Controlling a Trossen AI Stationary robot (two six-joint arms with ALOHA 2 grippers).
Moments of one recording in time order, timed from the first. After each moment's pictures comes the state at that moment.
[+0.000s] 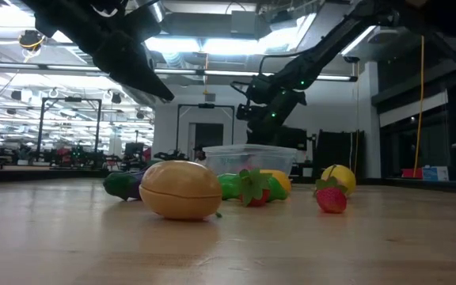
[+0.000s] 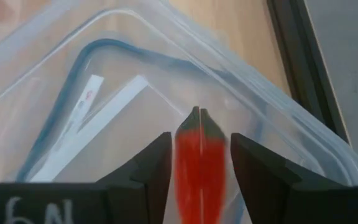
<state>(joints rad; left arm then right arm) 0.05 1.11 0.60 -0.08 -0.22 0.09 -0.66 2.10 1.51 -0.39 -0.31 -0.45</state>
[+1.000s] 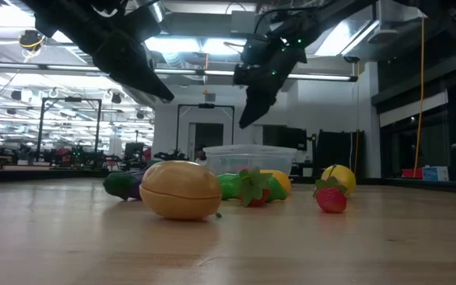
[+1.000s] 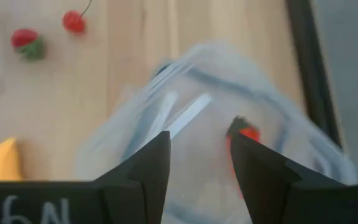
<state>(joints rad) 0.05 1.11 0.60 -0.08 -0.22 0.09 -0.54 1.97 1.67 -0.74 -0.27 -0.40</state>
